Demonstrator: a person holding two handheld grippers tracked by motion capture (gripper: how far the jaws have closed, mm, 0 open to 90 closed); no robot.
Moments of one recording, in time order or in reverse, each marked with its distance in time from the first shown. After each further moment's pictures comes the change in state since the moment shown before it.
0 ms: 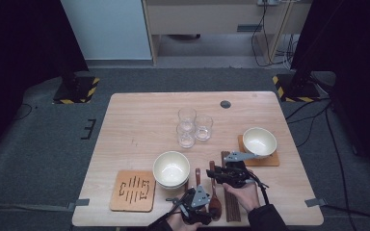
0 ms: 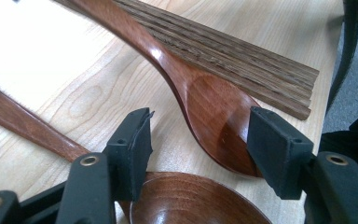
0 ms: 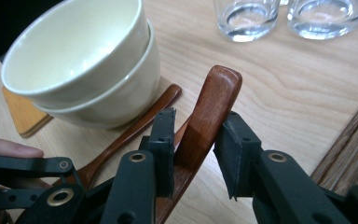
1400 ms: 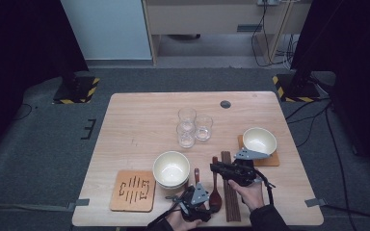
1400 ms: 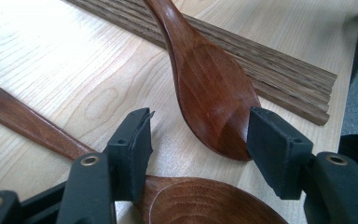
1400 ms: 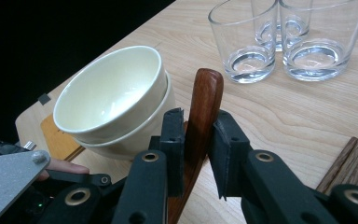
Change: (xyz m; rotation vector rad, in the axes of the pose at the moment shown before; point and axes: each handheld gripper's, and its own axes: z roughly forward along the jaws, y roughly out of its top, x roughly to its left) left arm 0.006 0.002 0.001 0.003 0.022 -0.007; right arm -0.003 0.007 -0.023 -0.144 0.069 0.033
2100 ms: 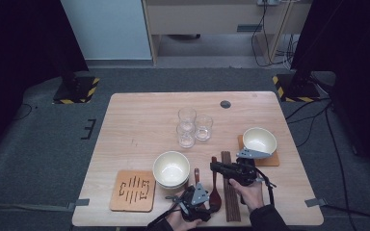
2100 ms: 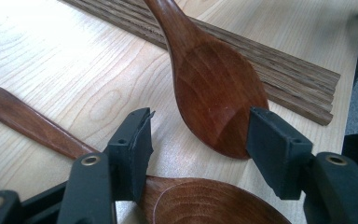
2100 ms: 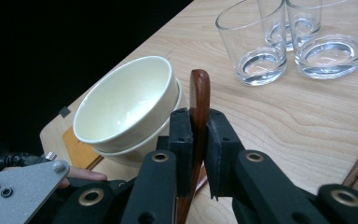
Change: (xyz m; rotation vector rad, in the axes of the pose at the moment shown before) left arm -0.001 0.001 -0.001 -0.001 0.013 0.014; right arm -0.003 0.000 -0.002 -0.026 0.057 0.079
